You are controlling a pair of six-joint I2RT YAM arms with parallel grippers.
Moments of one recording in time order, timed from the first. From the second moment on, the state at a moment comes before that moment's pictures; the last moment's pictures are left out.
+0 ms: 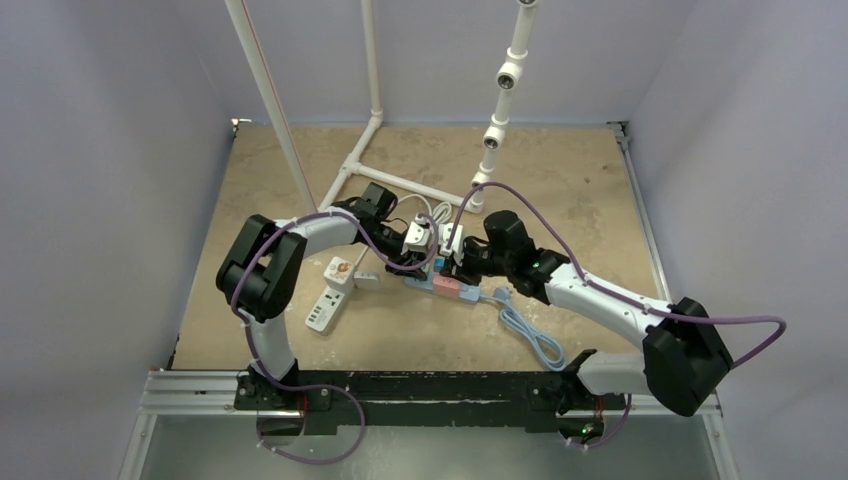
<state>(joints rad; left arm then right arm) -0.50 1.86 1.12 -0.42 1.05 1.06 0.69 1.28 0.74 -0.06 -0.46 -0.49</state>
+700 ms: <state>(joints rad) -0.50 1.85 1.12 -0.47 1.05 1.18 0.67 1.30 0.74 -0.06 -0.49 -0.47</state>
